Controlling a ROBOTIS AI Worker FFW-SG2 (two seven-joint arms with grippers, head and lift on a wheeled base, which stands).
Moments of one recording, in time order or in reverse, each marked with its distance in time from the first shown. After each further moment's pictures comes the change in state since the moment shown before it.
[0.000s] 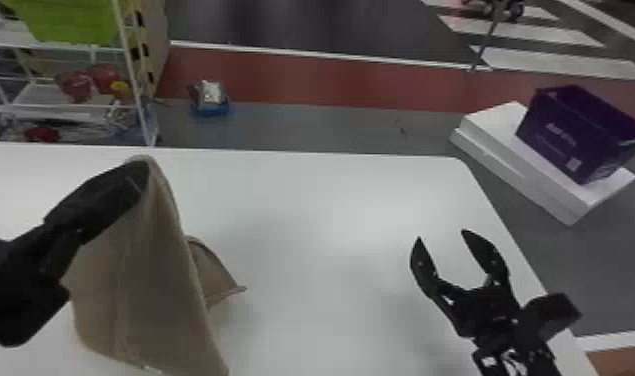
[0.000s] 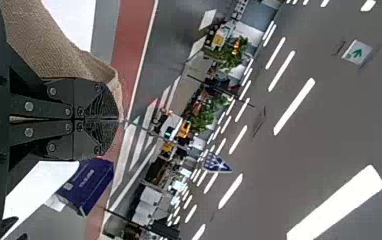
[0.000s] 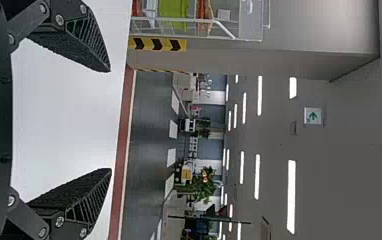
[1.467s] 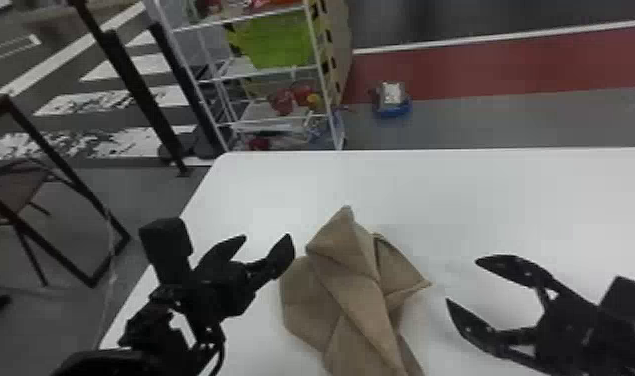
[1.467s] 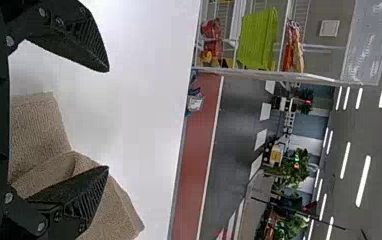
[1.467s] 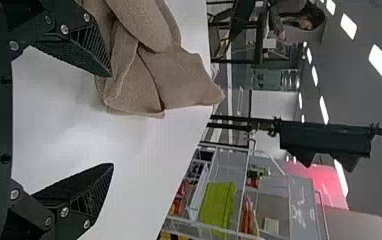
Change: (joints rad) left arm -0.076 -0.010 0.089 0.269 -0.393 0.048 0.129; right arm -0.133 0.007 0.321 -0.060 0.313 0.300 0.516
